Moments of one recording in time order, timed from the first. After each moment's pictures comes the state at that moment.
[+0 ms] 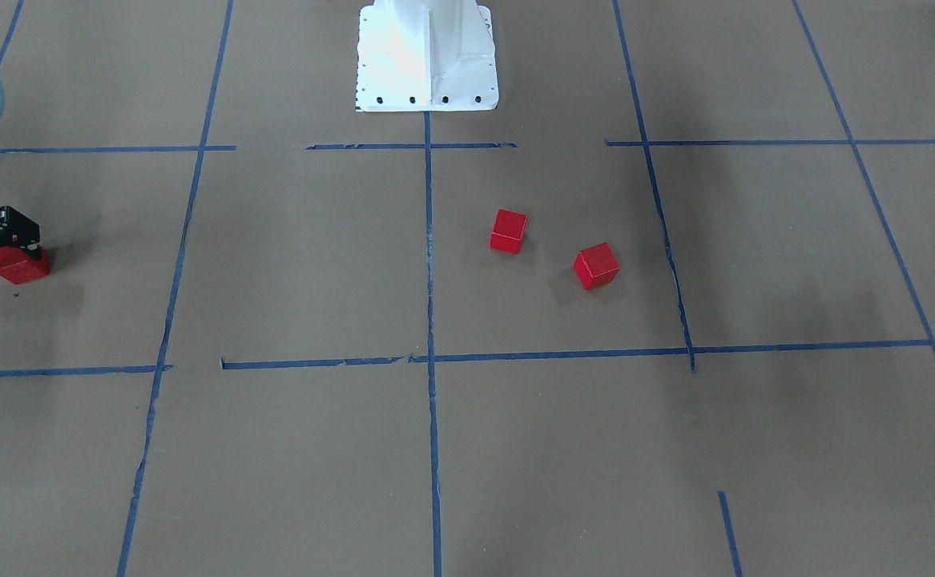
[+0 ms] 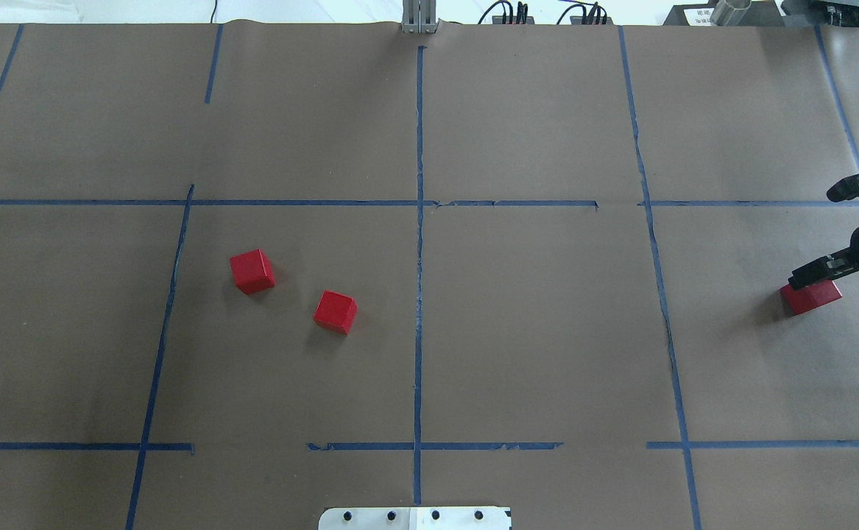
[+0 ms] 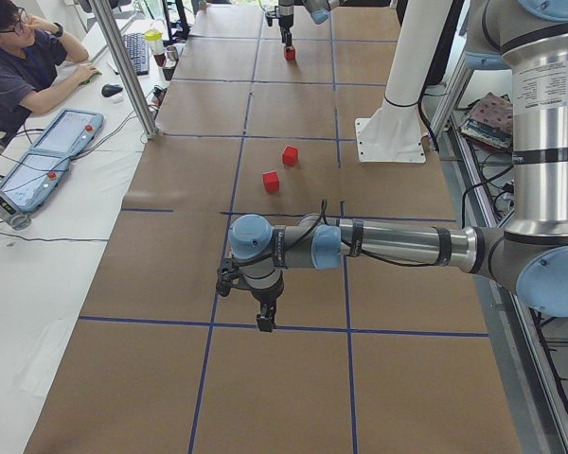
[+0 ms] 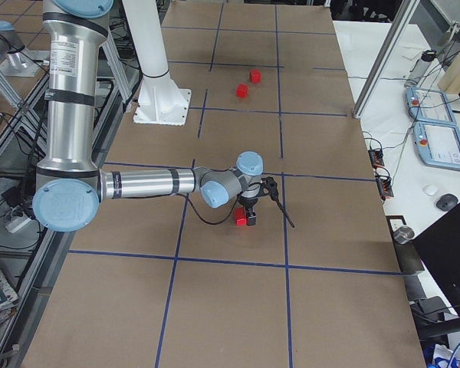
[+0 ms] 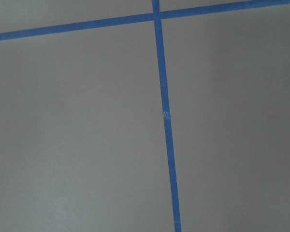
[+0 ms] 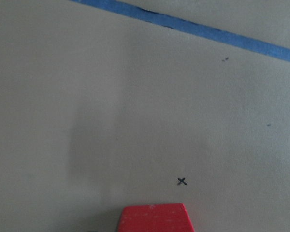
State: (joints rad) left arm -1.48 -1.44 -1.76 -1.46 -2.32 0.09; right arm 1.02 -1.68 1.65 -1.07 2.19 0.45
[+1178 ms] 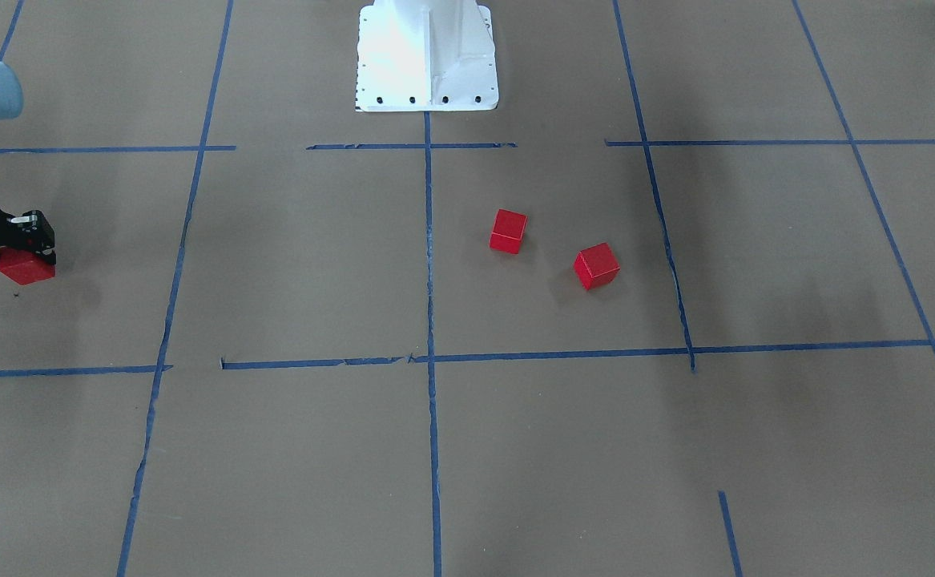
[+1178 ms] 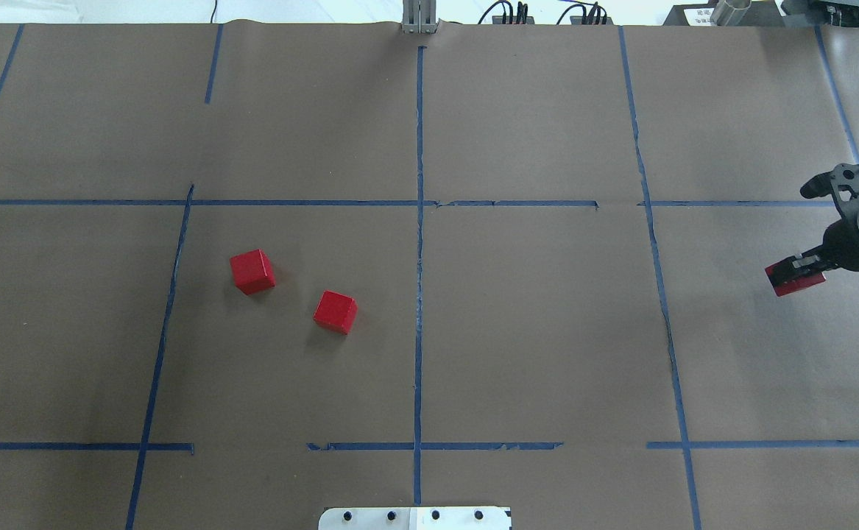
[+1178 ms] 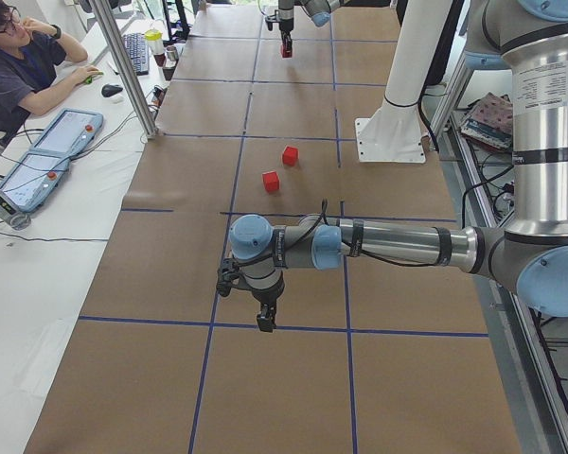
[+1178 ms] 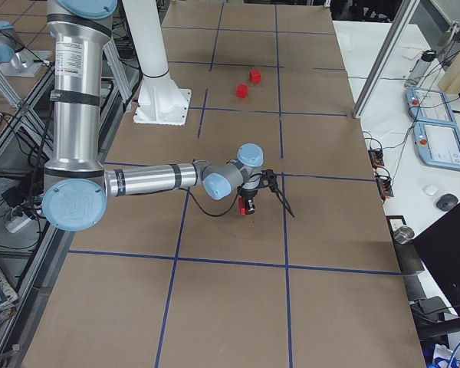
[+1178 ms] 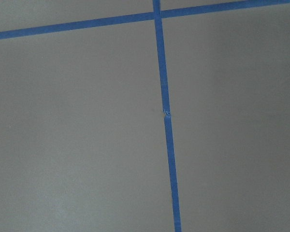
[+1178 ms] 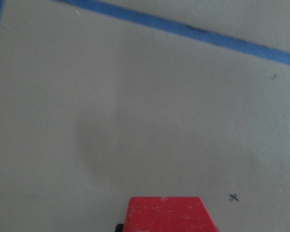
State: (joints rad) left arm -1.48 -1.44 -1.76 -1.46 -2.32 0.09; right arm 0.98 -1.61 1.72 -1.15 2.19 0.54
